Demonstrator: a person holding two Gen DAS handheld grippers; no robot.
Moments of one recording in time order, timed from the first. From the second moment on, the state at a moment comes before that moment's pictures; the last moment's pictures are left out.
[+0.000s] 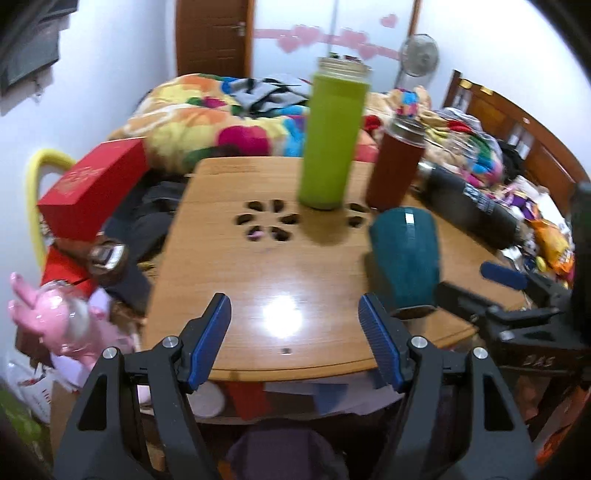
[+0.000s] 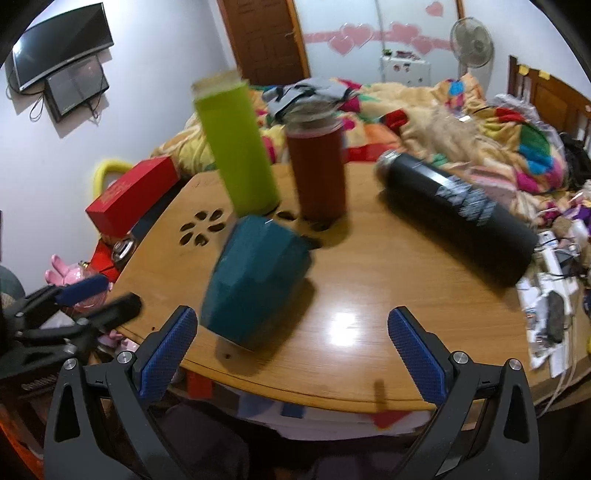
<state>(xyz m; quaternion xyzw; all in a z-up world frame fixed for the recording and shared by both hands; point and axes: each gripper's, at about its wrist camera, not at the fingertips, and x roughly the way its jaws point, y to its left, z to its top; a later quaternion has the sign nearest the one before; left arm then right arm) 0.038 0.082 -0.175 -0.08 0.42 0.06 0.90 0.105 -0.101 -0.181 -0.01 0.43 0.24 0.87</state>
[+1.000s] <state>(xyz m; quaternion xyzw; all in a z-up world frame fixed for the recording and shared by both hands) 0.106 0.000 -0.172 -0.09 0.42 -0.08 0.90 0.090 -0.095 -0.214 -0.05 0.42 0.28 0.86</state>
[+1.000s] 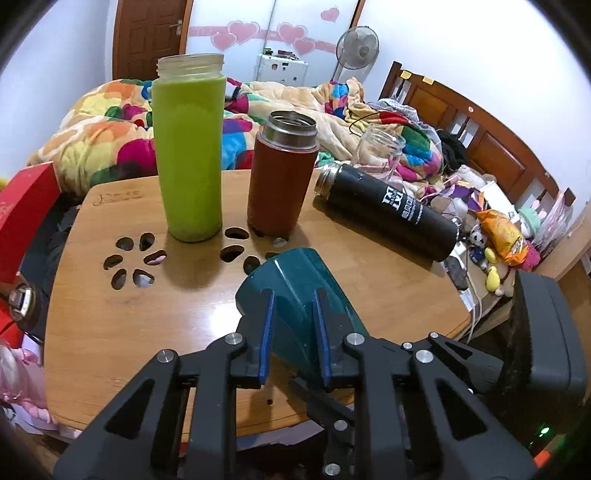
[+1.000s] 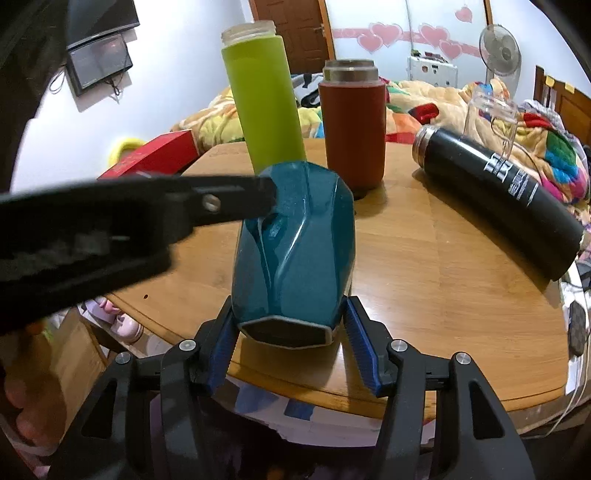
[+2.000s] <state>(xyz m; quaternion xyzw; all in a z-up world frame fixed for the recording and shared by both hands) 0.125 0.030 -0.161 -0.12 0.41 -0.08 0.90 0.115 -0.085 -0.182 -0.03 0.39 0.31 0.87</state>
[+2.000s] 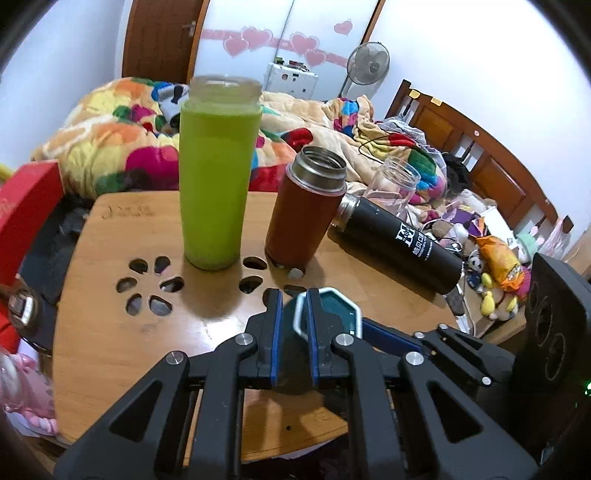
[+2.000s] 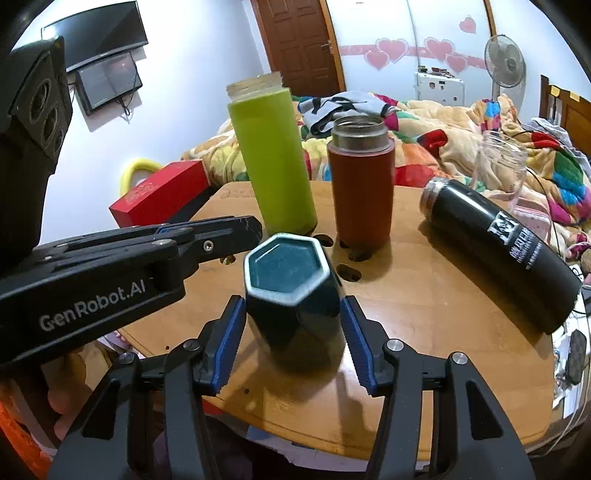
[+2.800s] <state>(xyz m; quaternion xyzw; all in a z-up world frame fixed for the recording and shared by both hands) 0.043 0.038 -0.053 -0.08 0.28 -0.04 0.96 0.081 -0.133 -0.088 -0.02 0.31 0.27 0.91</state>
